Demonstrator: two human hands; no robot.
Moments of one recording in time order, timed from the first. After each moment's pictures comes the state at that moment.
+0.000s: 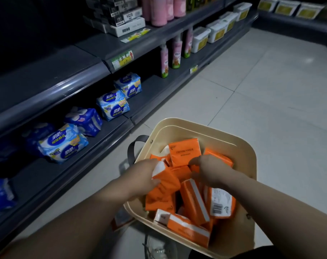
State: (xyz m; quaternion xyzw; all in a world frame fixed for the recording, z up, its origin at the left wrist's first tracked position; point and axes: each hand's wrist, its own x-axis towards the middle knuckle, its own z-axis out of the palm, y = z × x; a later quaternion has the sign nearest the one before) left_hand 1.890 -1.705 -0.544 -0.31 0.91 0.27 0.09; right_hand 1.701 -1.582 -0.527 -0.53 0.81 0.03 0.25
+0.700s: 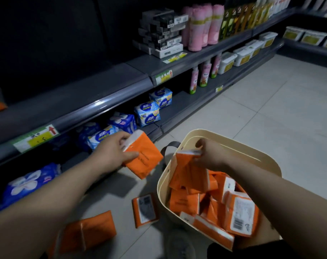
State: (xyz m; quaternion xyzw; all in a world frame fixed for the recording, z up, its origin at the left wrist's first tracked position) left_hand 2.016 -1.762 -0.445 -0.50 0.79 0.32 -0.15; right_hand 1.761 -1.642 -0.463 -0.51 0.82 -0.11 0.24
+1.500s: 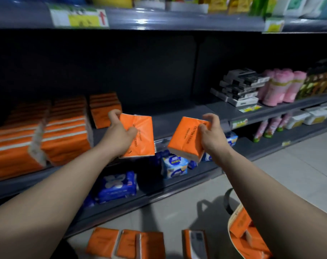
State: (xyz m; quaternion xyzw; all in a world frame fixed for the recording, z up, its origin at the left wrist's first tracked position) left_hand 2.210 -1.797 -0.323 -0.65 0.62 0.24 -0.36; right_hand 1.973 -1.779 -0.345 -0.49 0.65 -0.51 0.27
